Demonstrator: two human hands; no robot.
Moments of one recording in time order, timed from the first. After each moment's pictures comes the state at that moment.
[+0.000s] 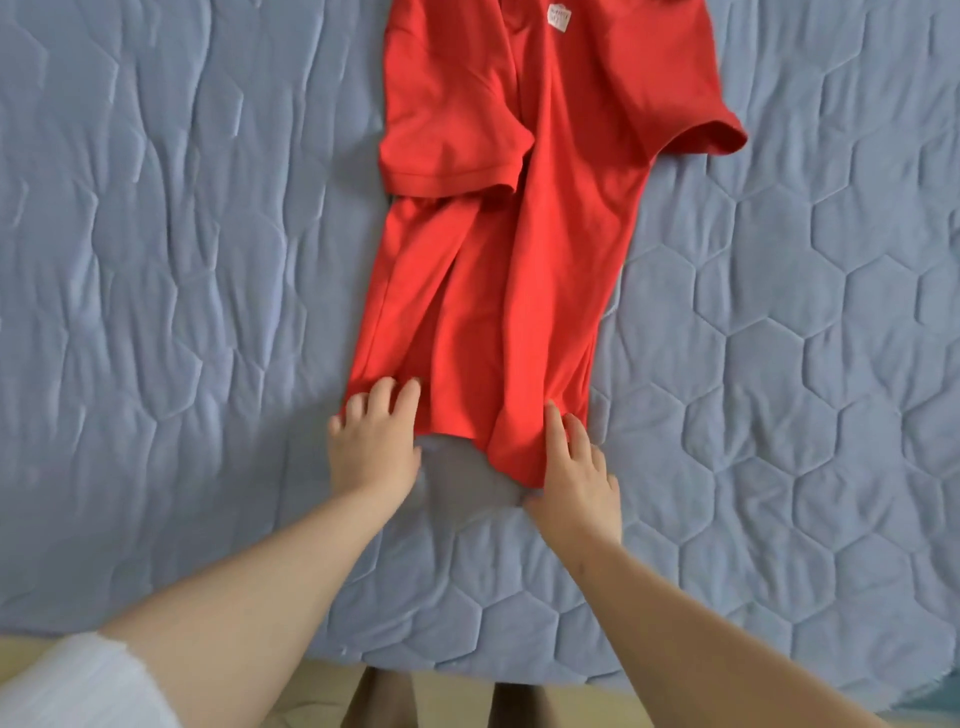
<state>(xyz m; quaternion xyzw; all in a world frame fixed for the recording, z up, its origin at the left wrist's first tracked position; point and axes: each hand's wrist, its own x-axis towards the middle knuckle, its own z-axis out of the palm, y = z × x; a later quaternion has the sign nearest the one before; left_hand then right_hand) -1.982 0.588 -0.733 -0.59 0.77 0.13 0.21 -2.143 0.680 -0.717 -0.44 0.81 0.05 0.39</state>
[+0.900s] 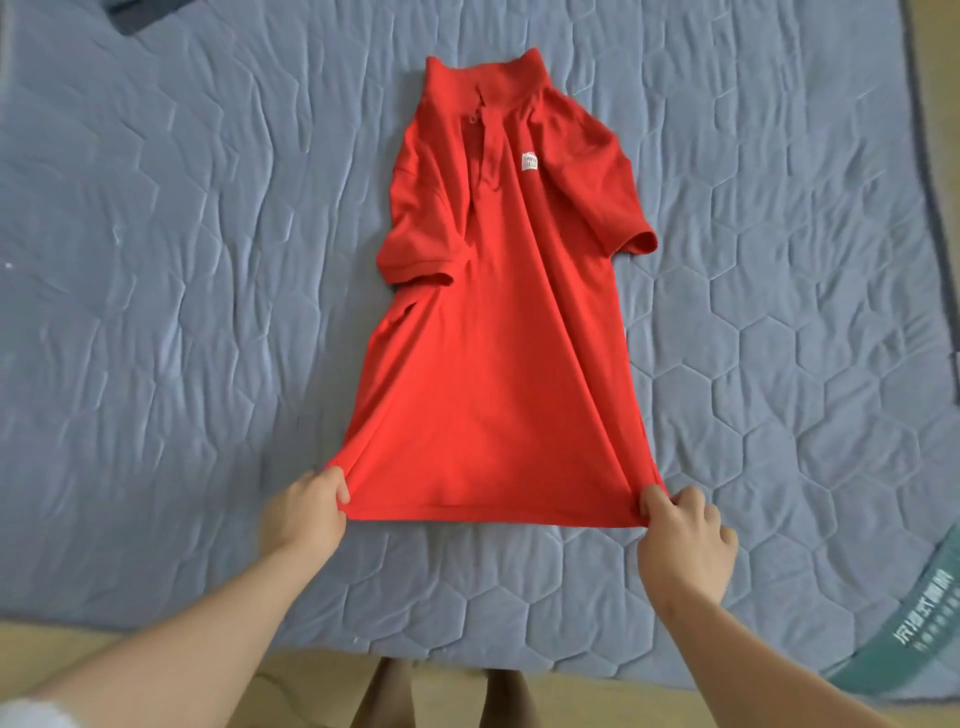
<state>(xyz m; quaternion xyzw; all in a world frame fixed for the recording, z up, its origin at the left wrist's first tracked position) -1.932 0.601 -0.635 -0.68 0.66 0.20 0.25 -2.226 0.734 -0.617 -0.37 0.89 0.15 0.24</state>
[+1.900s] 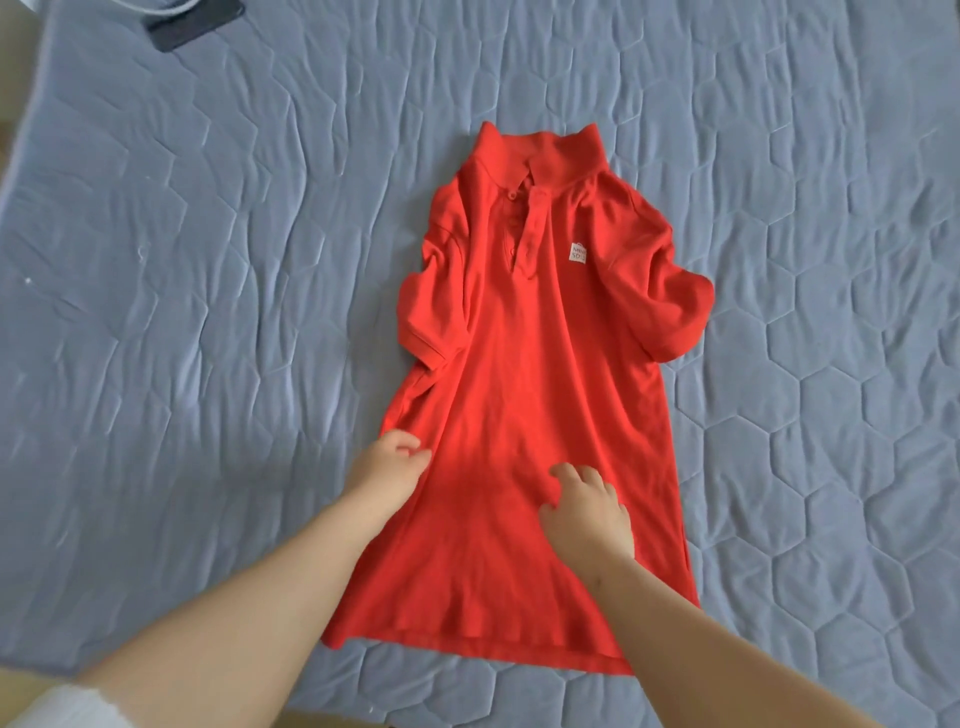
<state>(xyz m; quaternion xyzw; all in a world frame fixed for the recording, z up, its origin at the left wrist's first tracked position) -1.982 0.532 -0.669 -0.74 0.51 0.44 0.03 -2.158 0.626 -0.652 -0.43 0.81 0.06 0.40</state>
